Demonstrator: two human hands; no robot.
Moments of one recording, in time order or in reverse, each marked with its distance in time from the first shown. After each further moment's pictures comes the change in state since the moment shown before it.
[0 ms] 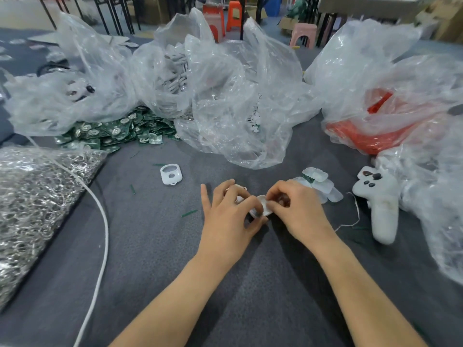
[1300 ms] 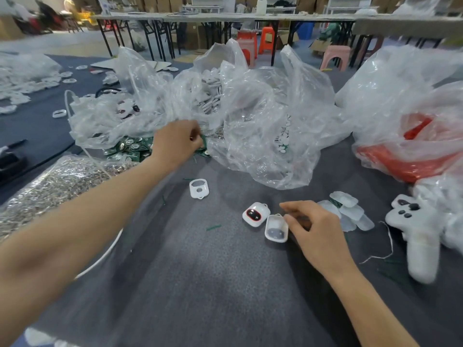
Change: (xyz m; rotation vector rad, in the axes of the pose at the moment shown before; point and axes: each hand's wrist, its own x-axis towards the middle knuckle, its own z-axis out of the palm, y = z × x) left_hand 0.139 -0.137 -0.107 0.330 0.190 -0.123; right_hand -0.006 -0.004 0.012 0.296 0.109 -0.026
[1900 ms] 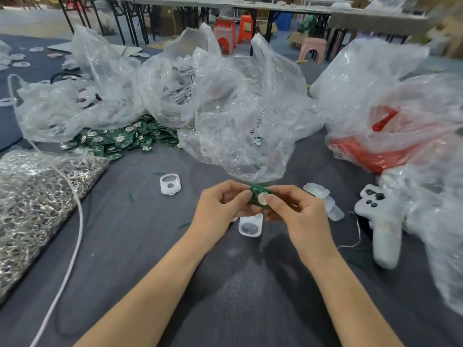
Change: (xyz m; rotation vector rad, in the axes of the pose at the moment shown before) left_hand -0.128 0.140 0.020 -1.506 -0.346 -0.428; right_hand 0.005 -0.015 -0.014 0.609 0.024 0.128
